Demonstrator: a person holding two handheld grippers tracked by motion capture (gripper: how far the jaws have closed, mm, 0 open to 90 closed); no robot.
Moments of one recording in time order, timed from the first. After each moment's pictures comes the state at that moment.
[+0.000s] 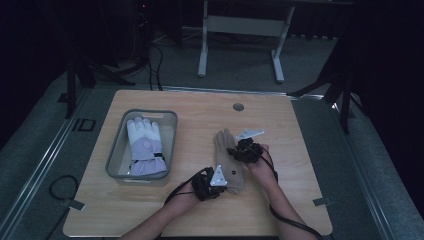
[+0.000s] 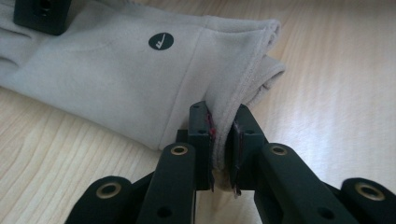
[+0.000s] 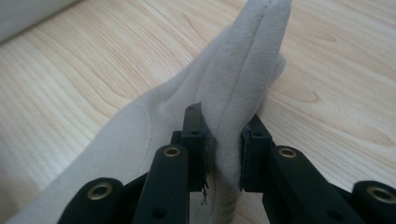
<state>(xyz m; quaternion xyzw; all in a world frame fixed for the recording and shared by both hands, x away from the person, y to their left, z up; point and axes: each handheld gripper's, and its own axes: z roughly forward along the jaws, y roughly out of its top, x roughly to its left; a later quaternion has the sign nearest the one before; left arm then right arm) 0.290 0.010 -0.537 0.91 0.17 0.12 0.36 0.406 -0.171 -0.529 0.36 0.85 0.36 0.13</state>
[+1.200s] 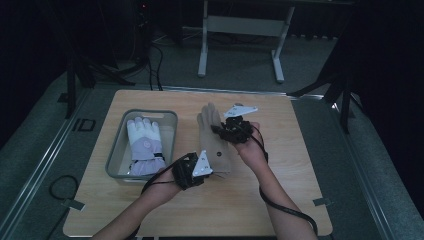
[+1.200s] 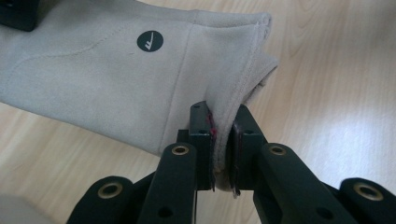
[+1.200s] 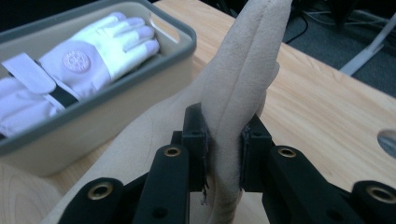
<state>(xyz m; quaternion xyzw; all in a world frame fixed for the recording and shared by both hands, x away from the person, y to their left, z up) 0.282 0.061 -0.453 0.91 0.16 0.19 0.33 0.407 -0.115 -0.429 0.30 0.83 0.43 0.16</state>
